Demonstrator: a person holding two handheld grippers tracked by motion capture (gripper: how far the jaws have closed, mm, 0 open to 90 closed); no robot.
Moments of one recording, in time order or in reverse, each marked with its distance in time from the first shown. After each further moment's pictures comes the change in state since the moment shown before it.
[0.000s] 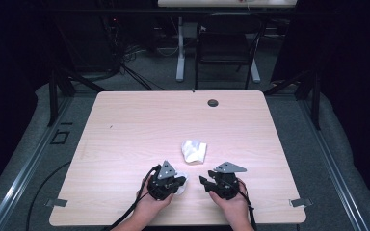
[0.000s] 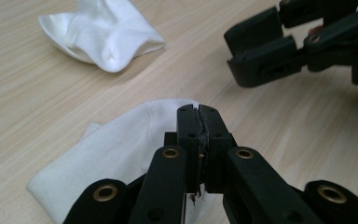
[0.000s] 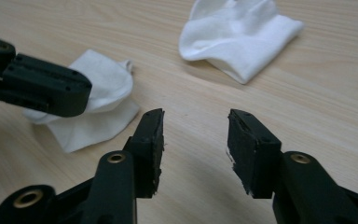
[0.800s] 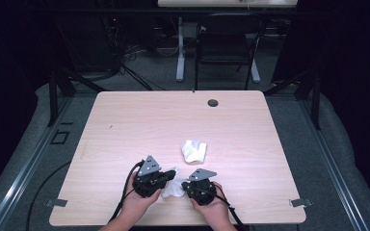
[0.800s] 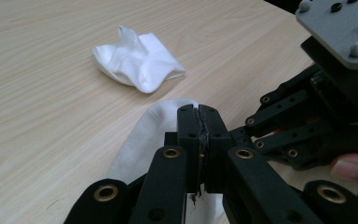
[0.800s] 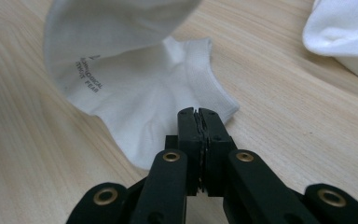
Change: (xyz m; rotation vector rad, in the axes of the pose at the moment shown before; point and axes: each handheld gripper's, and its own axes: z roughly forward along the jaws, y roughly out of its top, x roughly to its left) left arm 0.021 0.002 -0.044 -0.100 0.013 -0.033; right arm 0.049 -0.002 0.039 0.105 0.092 -0.178
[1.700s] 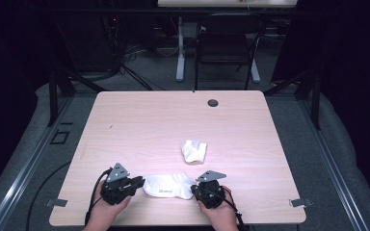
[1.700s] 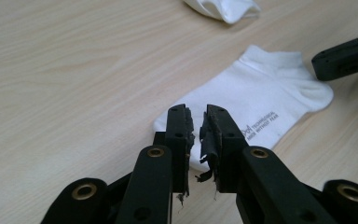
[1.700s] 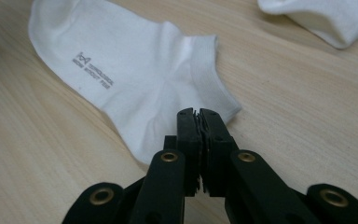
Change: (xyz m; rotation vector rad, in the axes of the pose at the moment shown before) left arm 0.046 -0.047 -0.055 0.075 0.123 -0.082; right arm -0.003 -0.008 -0.025 0.037 -0.052 0.117
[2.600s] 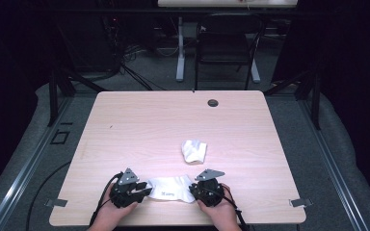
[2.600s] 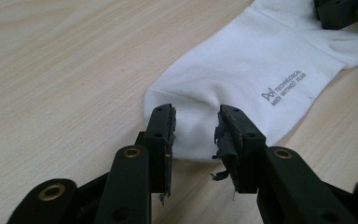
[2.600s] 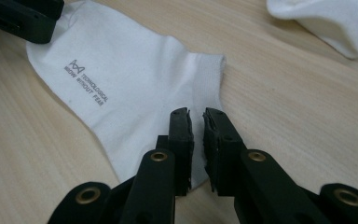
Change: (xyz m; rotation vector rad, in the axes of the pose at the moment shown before) left arm -0.008 -0.020 0.035 0.116 -0.055 0.061; right arm -0.006 0.001 0.006 0.022 0.031 -0.037
